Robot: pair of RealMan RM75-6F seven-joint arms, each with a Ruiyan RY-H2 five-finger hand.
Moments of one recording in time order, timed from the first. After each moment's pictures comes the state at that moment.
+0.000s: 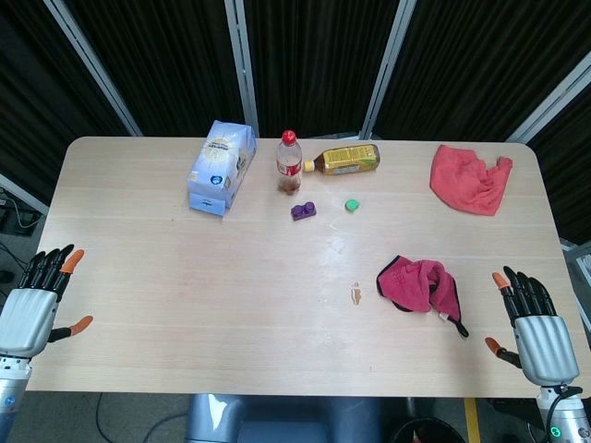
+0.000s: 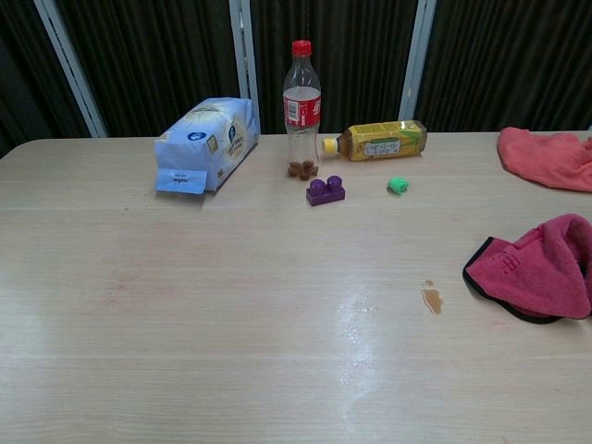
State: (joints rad) left arm -0.14 -1.17 -0.03 -1.62 1.56 1.48 0.09; right arm 0.05 -1.17 0.03 -1.59 -1.62 1.56 -0.09
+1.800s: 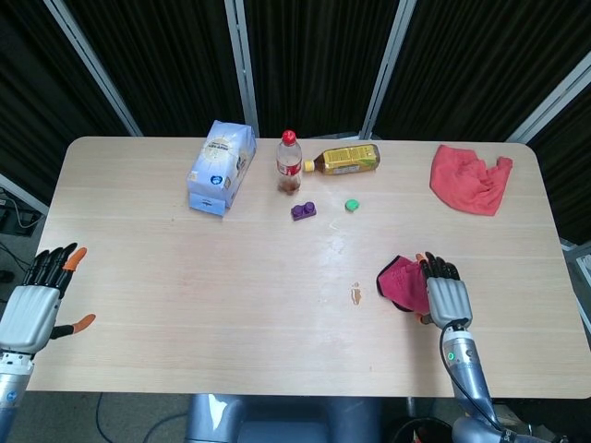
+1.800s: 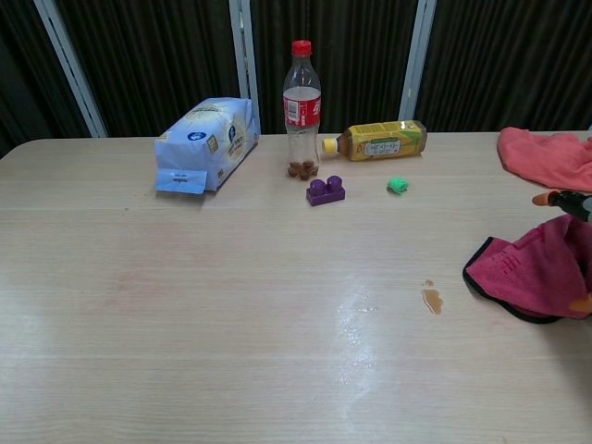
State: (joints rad) left arm -0.16 -1.16 -0.03 -1.62 1.53 1.44 0.06; right arm 0.35 -1.54 0.20 -1.52 -1.02 1.14 -0.53
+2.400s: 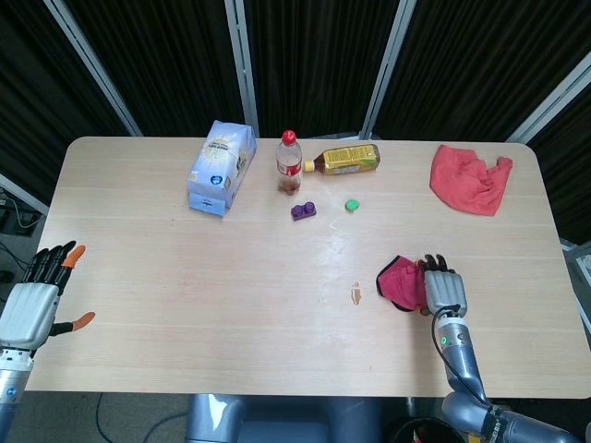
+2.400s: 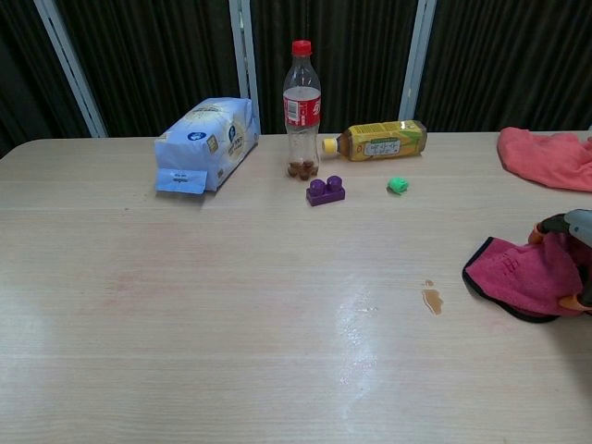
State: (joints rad) left arm -0.16 -1.16 -0.04 -1.62 1.51 1.43 0.05; right arm 0.44 -1.61 0.21 -1.38 -0.86 1.06 -0.60
